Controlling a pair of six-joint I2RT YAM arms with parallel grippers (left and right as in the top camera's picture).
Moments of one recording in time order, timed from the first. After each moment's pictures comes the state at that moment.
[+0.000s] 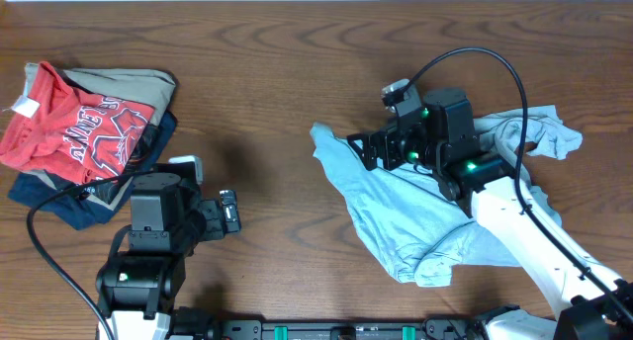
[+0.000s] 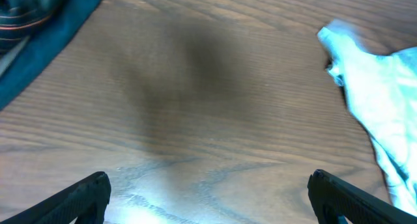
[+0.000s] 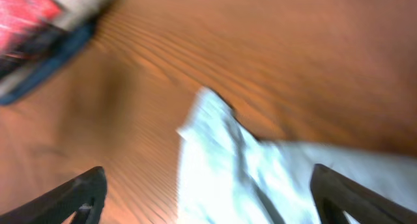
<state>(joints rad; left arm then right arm) -0.05 0.75 0.69 -0.83 0.08 -0.20 0.36 1.43 0.89 -0.21 -0.36 0.17</state>
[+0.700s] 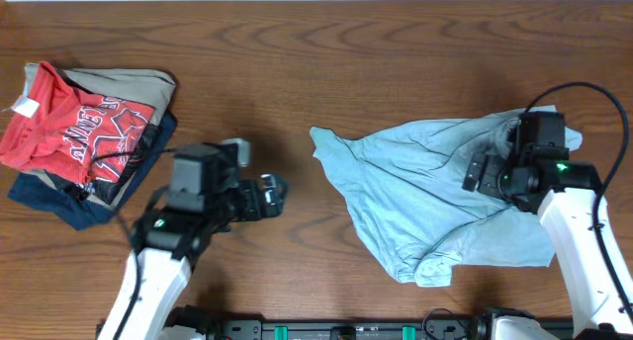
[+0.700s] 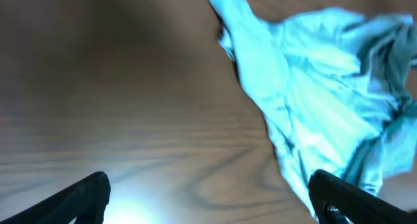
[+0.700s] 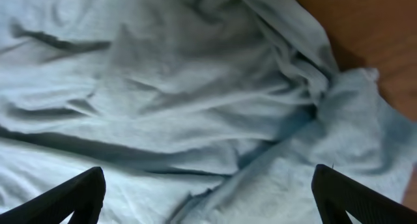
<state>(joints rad) -0.23 1.06 0.69 -0.61 0.39 -0.39 -0.09 1.31 0.89 -0.85 0.03 0.27</state>
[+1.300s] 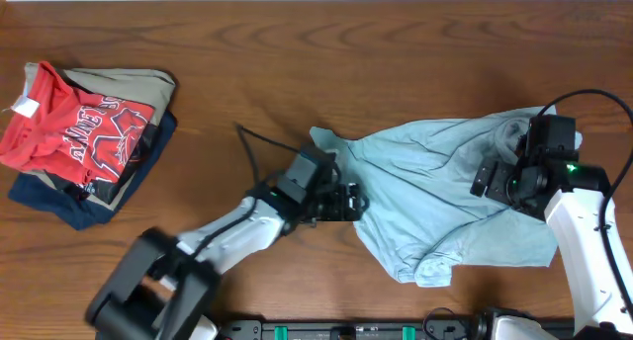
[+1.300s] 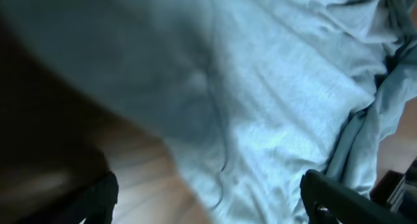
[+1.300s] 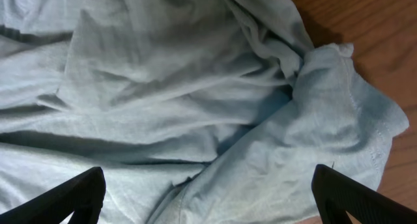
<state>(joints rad) -0.66 1.64 0.70 -0.01 0.41 -0.71 -0.14 1.31 0.89 -0.90 0.04 0.27</state>
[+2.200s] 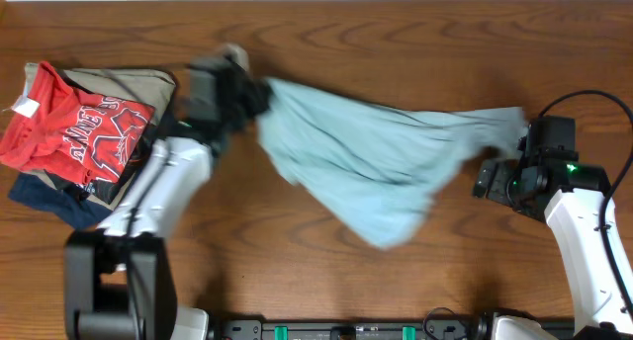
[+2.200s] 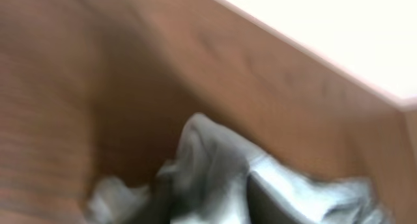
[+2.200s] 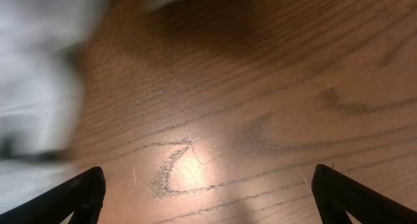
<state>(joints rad) -0.08 1.62 1.09 -0.14 0.32 -0.54 -0.14 1.31 0.89 -0.91 0.06 0.27</state>
